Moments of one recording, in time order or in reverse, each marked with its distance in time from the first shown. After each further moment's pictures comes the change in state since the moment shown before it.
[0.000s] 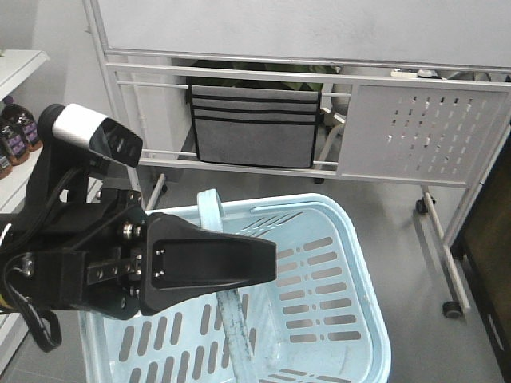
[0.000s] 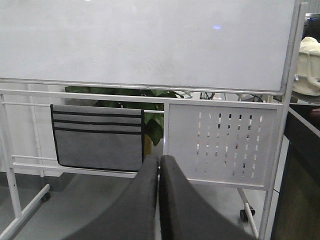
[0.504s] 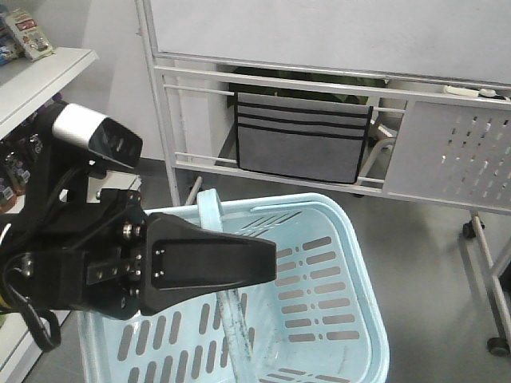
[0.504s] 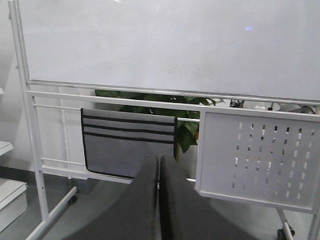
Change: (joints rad) left arm 0.000 0.000 0.000 0.000 0.000 0.000; right arm 0.000 0.000 0.000 0.000 0.000 0.000
